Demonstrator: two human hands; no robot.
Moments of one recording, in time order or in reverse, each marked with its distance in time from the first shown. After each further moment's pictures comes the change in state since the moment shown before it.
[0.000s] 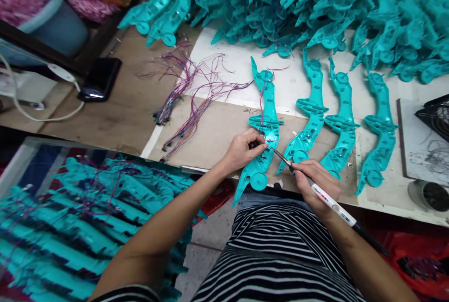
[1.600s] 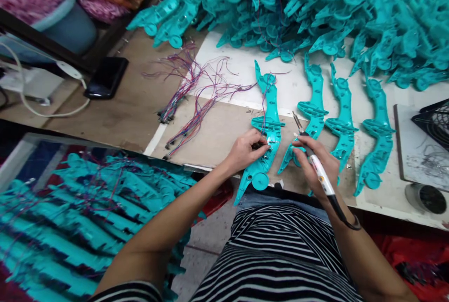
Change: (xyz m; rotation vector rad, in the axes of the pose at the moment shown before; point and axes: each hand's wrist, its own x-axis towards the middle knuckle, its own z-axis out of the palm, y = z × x) left_hand -0.003 -0.004 0.004 0.014 0.038 0.110; right_hand 0.026 0.014 0.005 -0.086 -0.004 0.142
